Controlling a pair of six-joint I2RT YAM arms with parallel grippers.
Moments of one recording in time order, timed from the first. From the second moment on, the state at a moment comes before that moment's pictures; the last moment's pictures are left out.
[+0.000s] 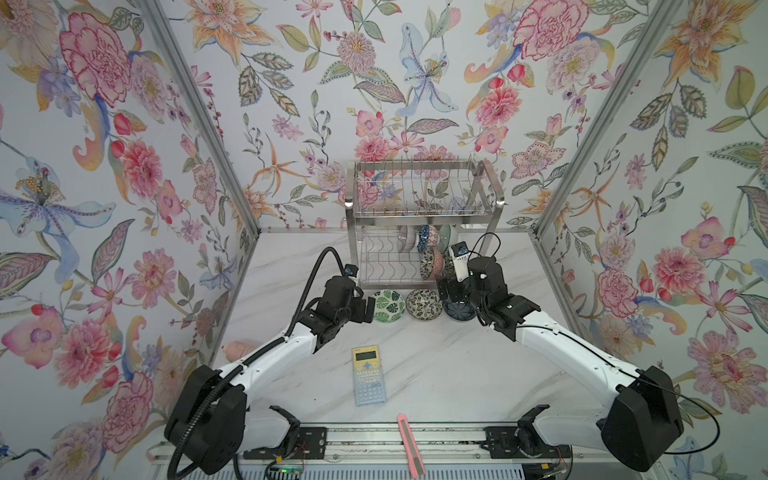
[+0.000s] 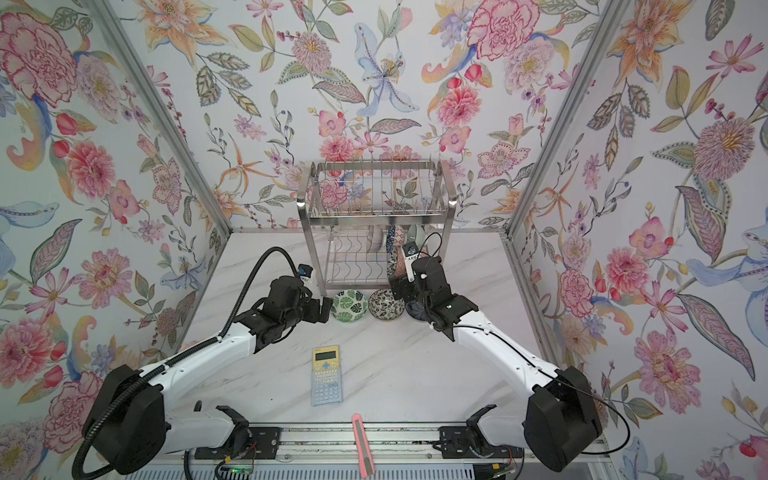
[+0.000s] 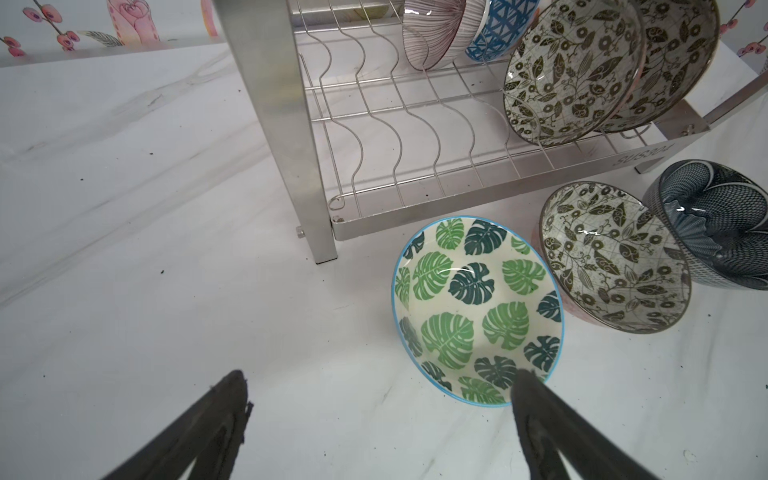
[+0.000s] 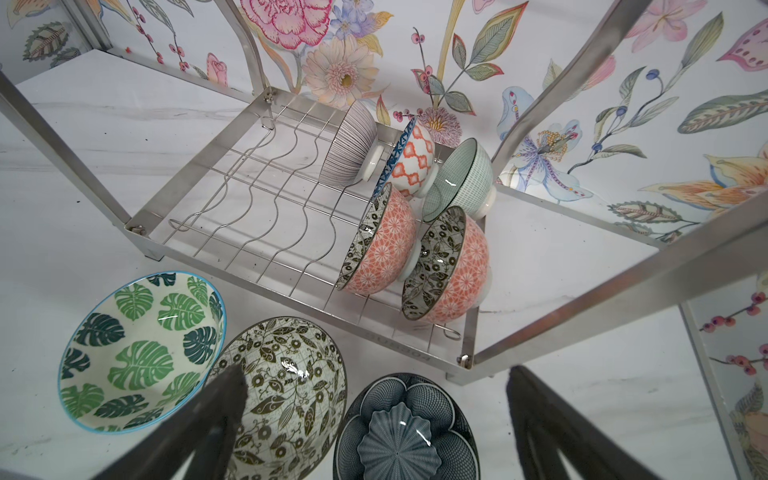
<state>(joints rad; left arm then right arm) -0.54 1.32 0.79 -0.17 -0.13 -0.22 0.57 1.31 0.97 -0.16 0.24 -0.02</state>
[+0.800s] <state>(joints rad) -0.54 1.50 0.78 -0.04 -0.10 -0.25 0.55 1.30 0.97 -0.21 0.24 -0.02</state>
